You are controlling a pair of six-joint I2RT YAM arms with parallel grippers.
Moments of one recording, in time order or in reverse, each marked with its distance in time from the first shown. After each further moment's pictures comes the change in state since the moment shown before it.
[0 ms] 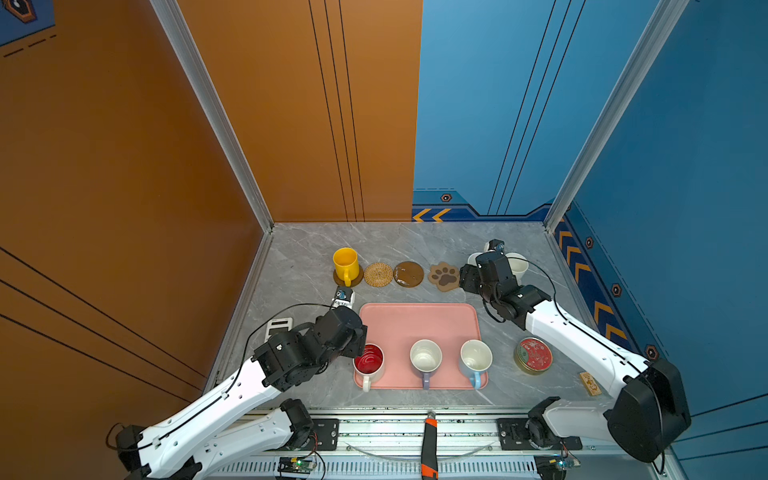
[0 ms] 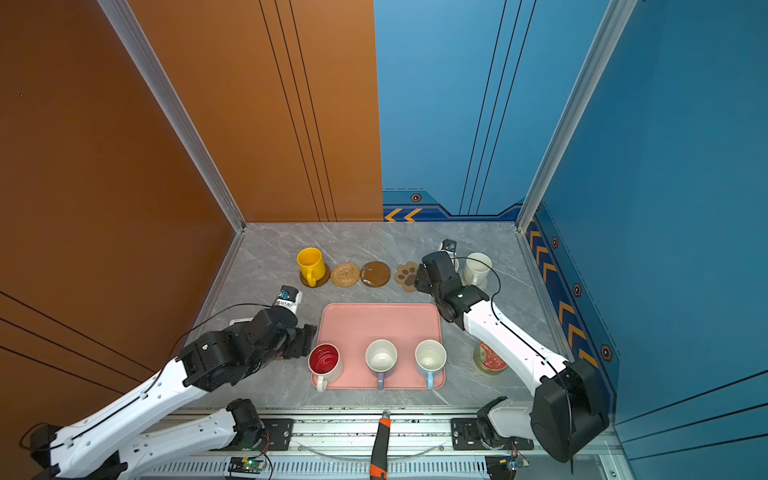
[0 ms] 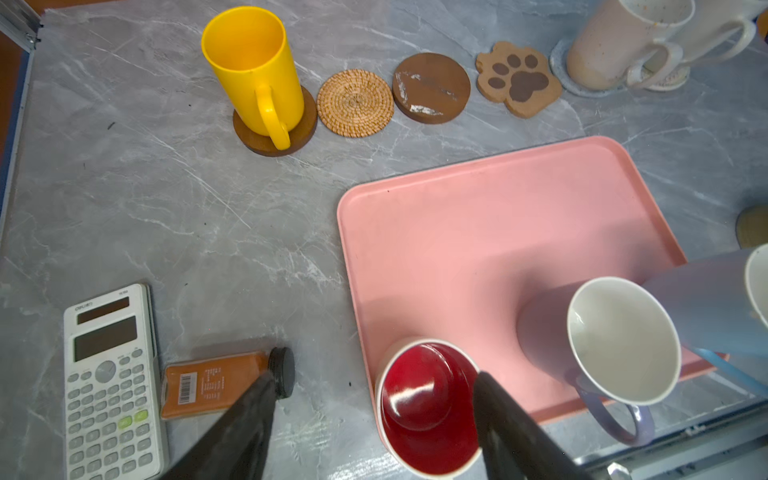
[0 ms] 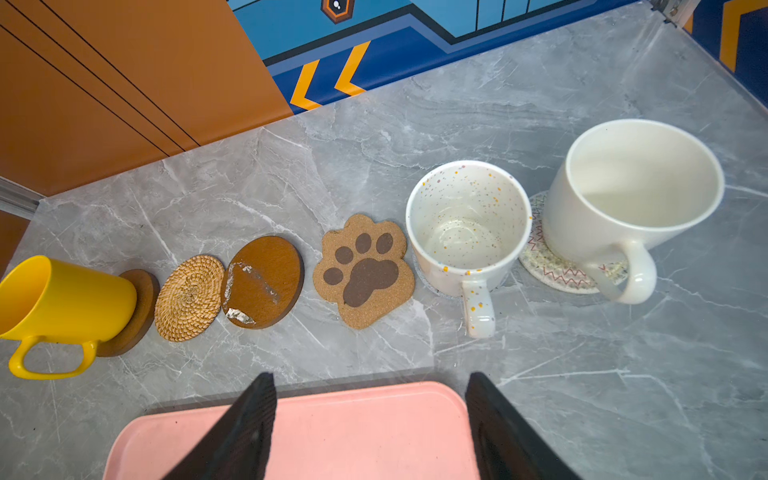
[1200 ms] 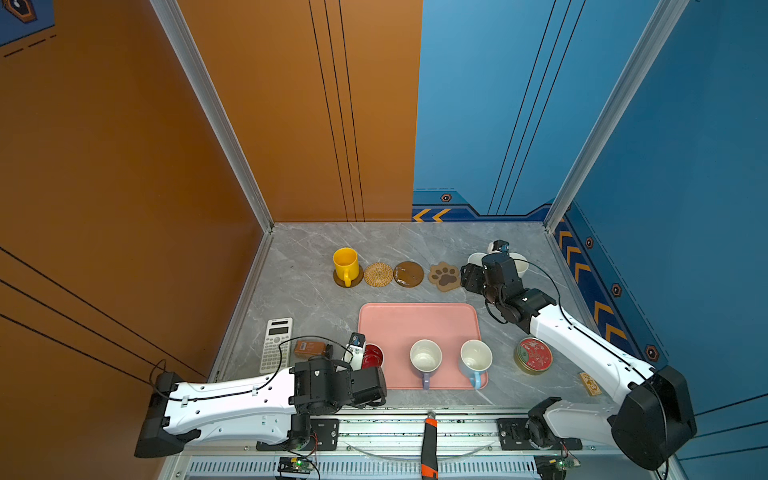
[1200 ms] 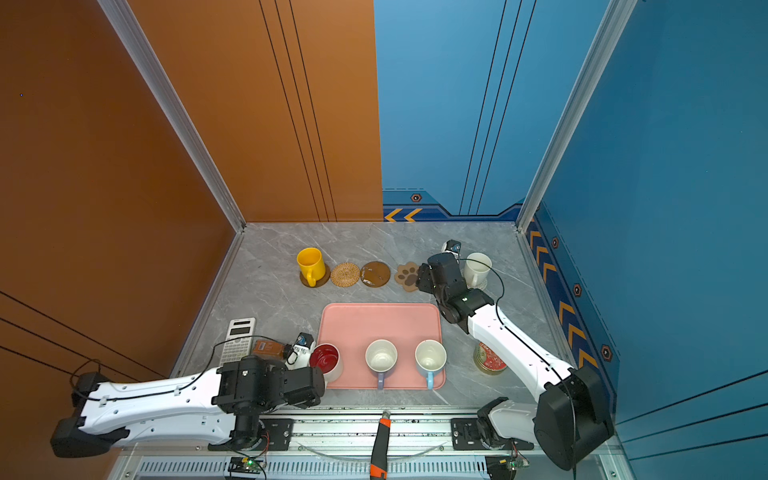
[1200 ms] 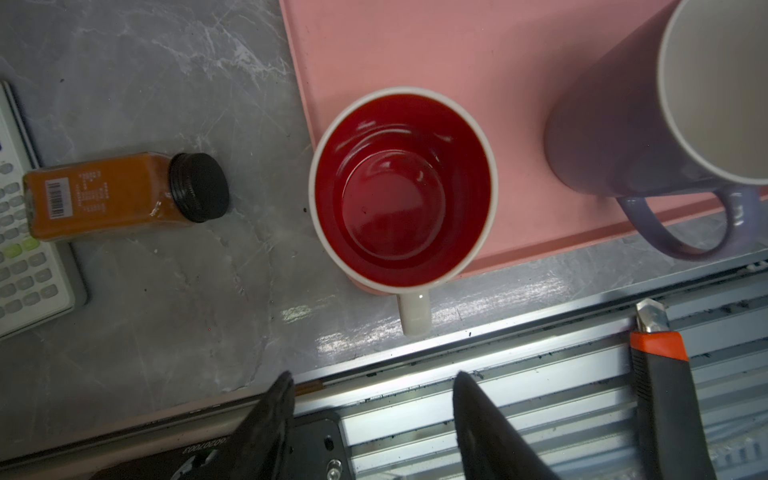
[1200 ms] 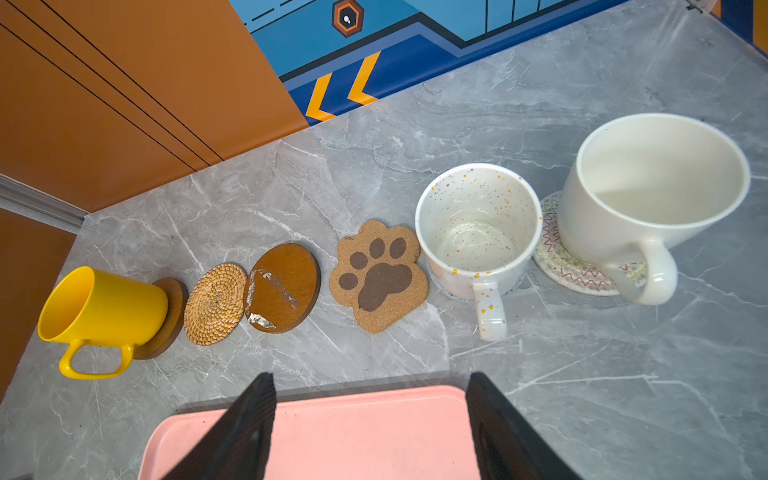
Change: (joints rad) left arm -0.448 0.090 -0.152 -0.199 0.026 -0.549; right arm -0.022 -0.031 -0.034 0.052 -0.056 0.025
